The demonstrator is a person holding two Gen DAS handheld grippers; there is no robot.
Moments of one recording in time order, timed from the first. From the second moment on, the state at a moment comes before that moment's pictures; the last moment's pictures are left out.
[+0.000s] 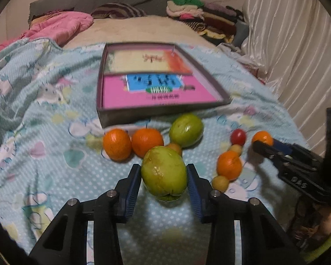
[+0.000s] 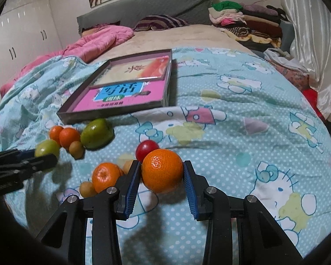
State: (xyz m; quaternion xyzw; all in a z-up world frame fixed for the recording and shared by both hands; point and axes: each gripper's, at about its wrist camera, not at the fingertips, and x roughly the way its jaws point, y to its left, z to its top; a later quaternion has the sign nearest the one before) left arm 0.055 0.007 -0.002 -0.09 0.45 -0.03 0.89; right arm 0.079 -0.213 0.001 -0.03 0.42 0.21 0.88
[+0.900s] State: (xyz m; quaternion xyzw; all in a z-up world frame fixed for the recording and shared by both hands) left arm 0.170 0.049 0.009 -0.09 0.45 -0.01 0.89; right arm 0.162 -0.156 0.041 -0.06 0.37 0.24 0.89
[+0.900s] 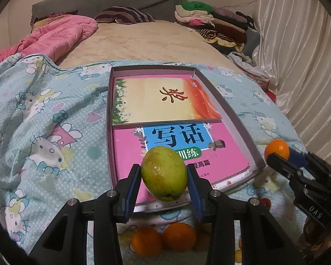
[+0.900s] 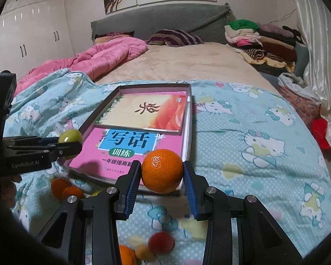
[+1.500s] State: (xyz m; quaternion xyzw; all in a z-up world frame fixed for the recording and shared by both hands) left arm 0.181 0.045 -0.022 -0.06 0.48 -0.01 0.87; right arm 0.201 -0.110 0.009 -0.11 0.42 0.26 0.86
